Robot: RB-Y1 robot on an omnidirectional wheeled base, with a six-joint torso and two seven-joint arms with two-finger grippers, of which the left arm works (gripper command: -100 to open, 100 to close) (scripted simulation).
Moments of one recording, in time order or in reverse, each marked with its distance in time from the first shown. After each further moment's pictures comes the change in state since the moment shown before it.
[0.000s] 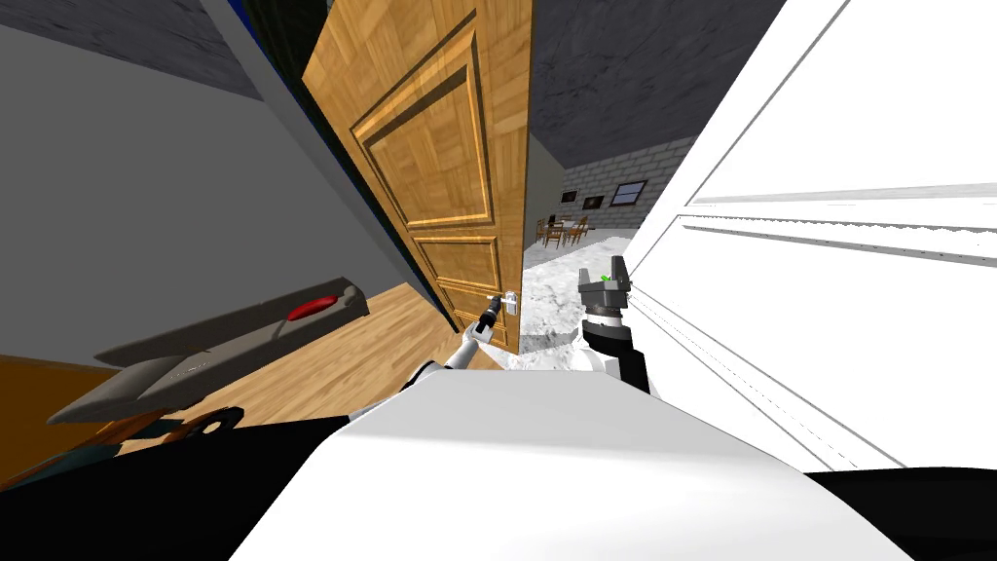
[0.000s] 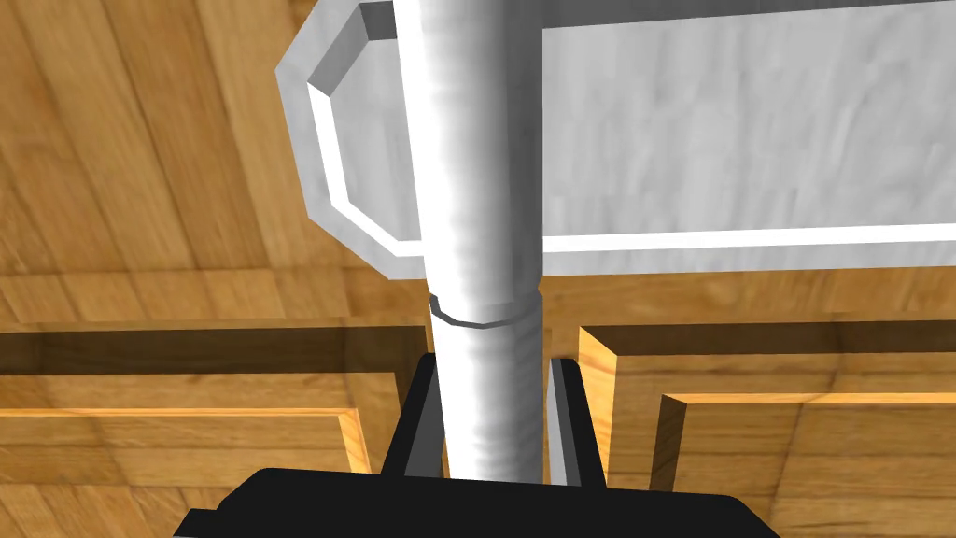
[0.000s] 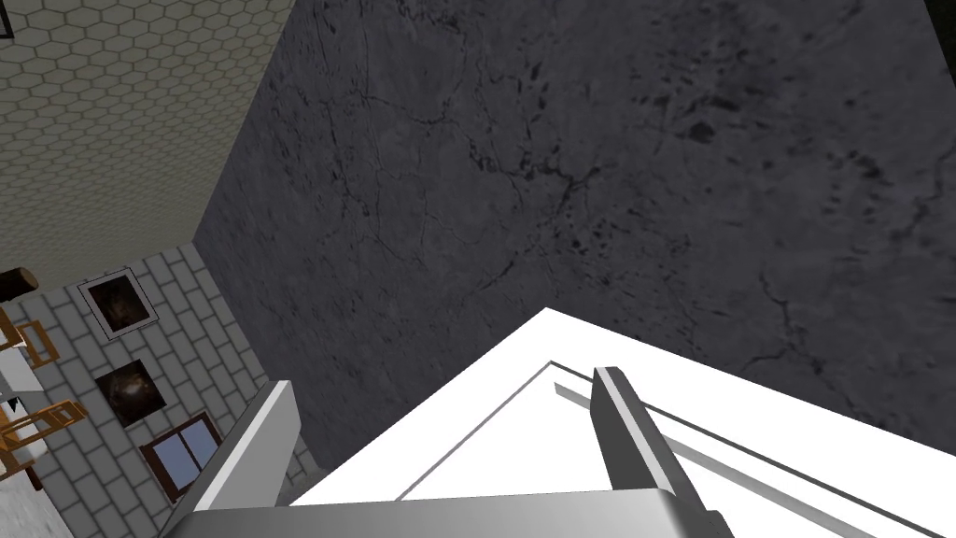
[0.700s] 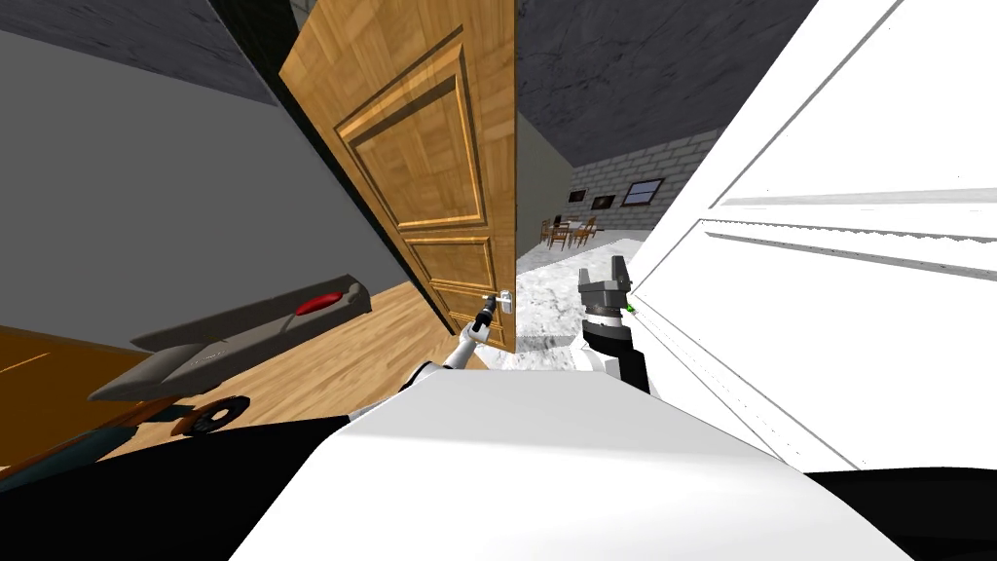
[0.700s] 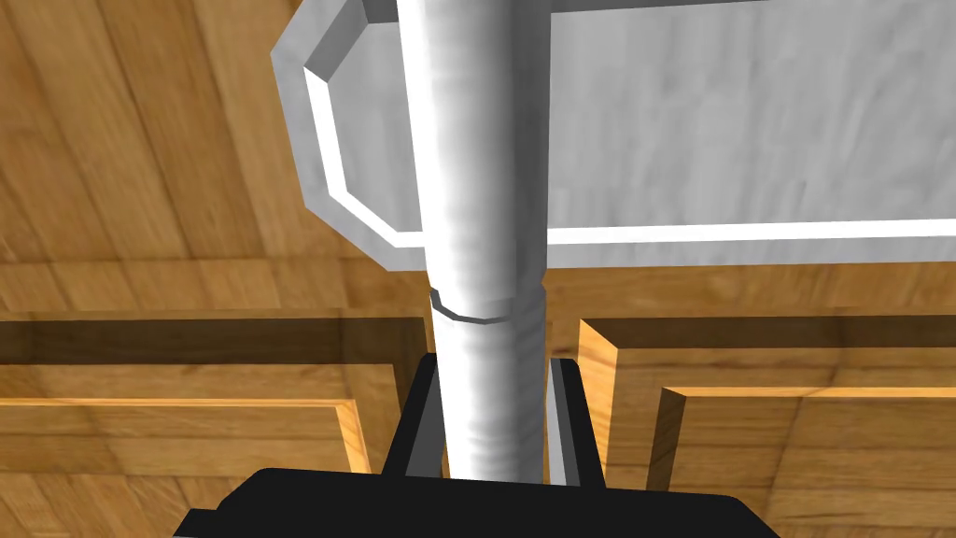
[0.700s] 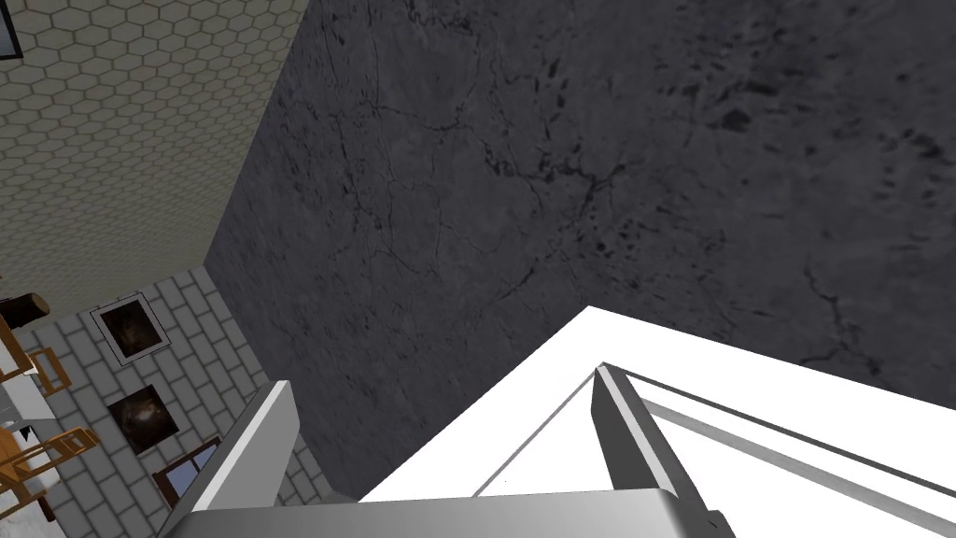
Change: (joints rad) arm -0.002 0.004 0.081 0.012 0.018 0.007 -0.030
